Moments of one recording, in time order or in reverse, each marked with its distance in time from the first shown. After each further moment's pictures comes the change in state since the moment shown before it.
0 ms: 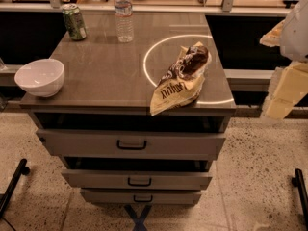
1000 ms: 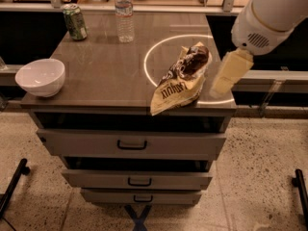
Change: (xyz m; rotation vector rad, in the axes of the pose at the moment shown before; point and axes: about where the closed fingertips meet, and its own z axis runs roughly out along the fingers) arm -0.055 -0.063 0.053 0.094 -0.078 0.147
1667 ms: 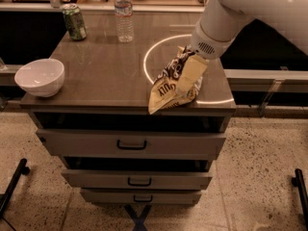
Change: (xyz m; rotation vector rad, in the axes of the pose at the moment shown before) arm -0.051 -0.021 0.082 0.022 0.026 0.055
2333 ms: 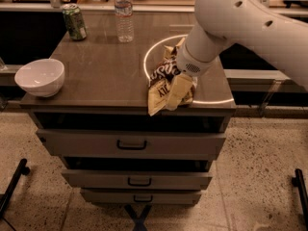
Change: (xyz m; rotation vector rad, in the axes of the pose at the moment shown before) arm -0.026 0.030 0.062 -0.099 -0.107 -0.181
